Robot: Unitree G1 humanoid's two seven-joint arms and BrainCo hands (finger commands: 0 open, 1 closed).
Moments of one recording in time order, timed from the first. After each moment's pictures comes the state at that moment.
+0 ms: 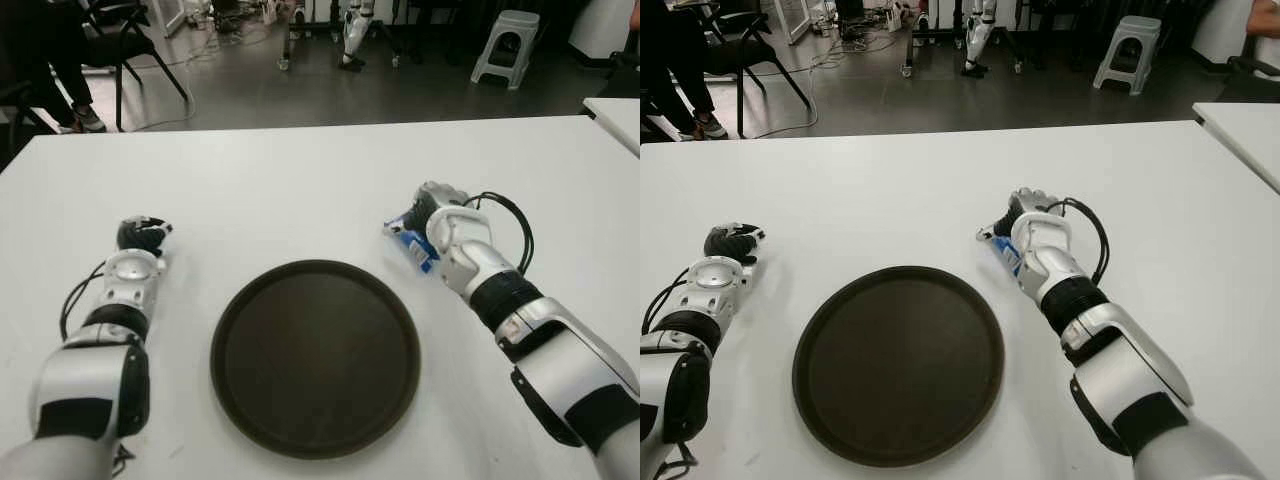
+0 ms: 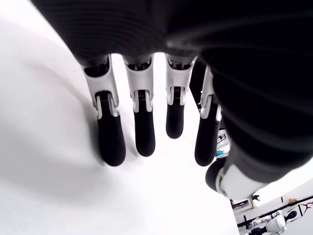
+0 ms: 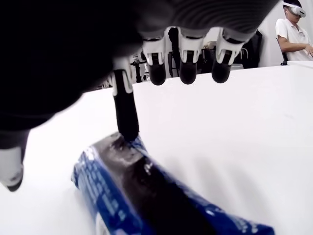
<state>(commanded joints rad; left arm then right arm) -0.76 0.29 0.14 1.33 0.10 -0.05 0.22 -0.84 -0.20 0.57 0.87 -0.71 0.46 0.09</state>
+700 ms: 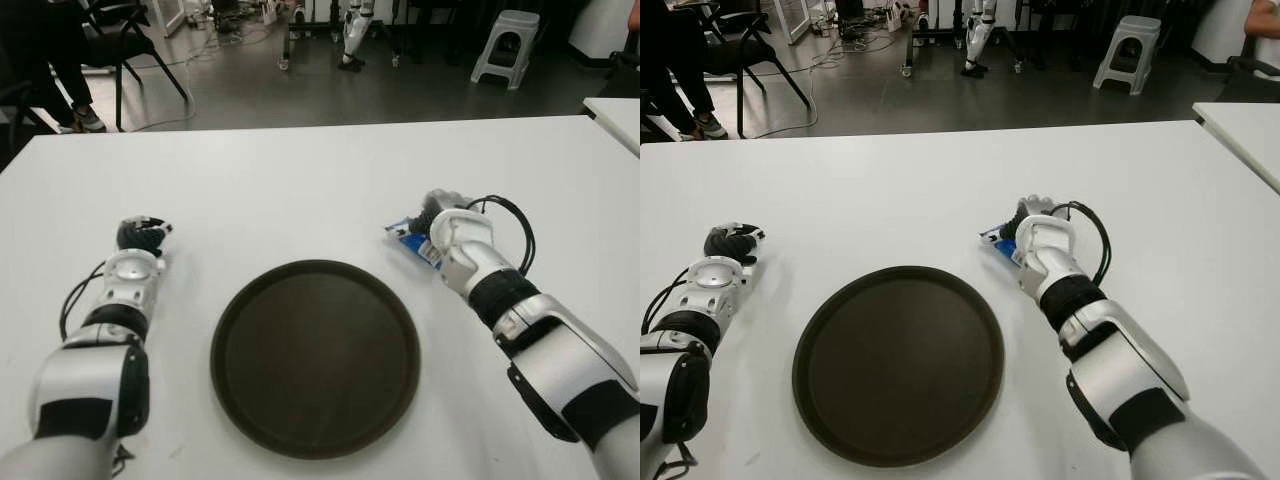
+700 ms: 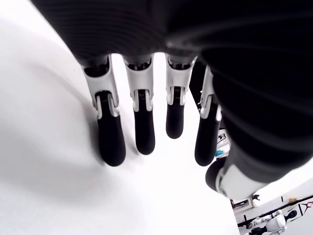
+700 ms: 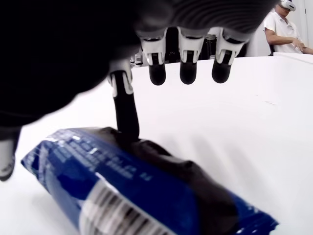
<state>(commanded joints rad) -0.76 0.30 0.14 1.33 0.10 -0.06 0.21 -0.87 -0.18 0.58 0.96 -0.70 0.49 0.09</state>
